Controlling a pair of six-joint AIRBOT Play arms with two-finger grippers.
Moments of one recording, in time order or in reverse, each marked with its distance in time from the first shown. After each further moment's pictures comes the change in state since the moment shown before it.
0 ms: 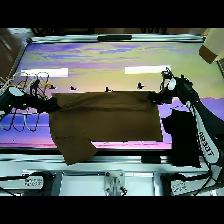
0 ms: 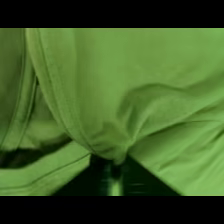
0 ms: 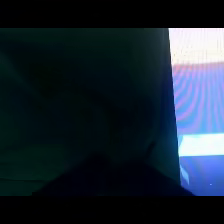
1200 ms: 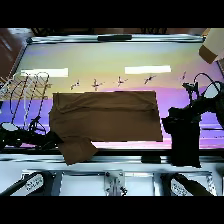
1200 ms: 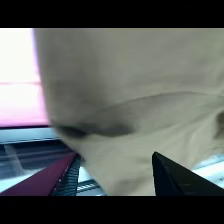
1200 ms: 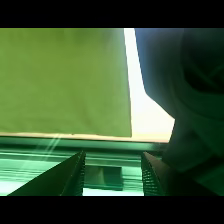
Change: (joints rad) left arm 0.201 0.360 -0.608 0.005 -0.172 0.121; right arm -0.201 0.443 -0.209 0.028 0.507 -0.188
